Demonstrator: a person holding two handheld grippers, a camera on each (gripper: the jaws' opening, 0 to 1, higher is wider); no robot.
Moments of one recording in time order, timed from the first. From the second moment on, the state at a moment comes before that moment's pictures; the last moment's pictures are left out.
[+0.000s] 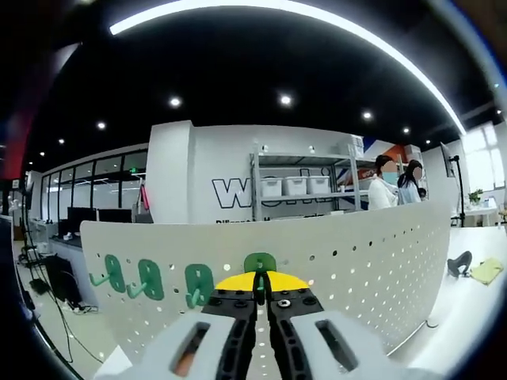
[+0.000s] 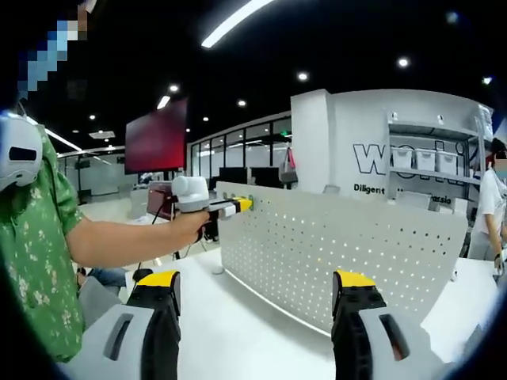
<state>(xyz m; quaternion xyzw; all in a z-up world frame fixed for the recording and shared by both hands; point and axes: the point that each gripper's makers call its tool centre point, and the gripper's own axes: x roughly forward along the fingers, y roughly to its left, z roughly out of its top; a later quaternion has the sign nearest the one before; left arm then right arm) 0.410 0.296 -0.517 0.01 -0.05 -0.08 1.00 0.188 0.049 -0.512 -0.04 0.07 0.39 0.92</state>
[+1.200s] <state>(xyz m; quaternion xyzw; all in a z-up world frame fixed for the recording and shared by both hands) 0.418 0.296 -0.519 0.02 -0.03 -0.05 1.00 0.186 0.048 -0.513 -0.04 0.07 0.39 0.92</state>
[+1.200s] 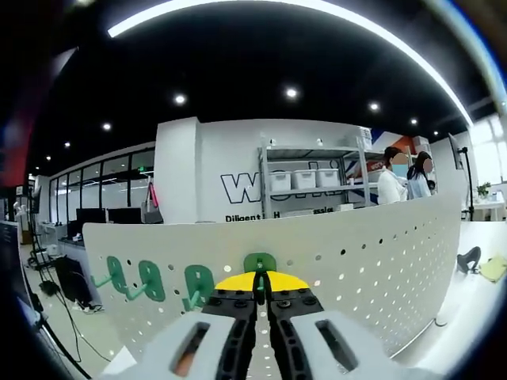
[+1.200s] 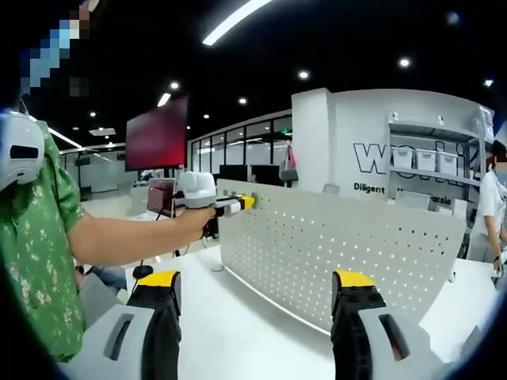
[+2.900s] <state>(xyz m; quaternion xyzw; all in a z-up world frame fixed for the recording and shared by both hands) 0.423 0.294 -0.524 0.07 -0.02 -0.05 1.00 0.188 0.049 -0.521 -0.05 0.08 0.39 0.91</state>
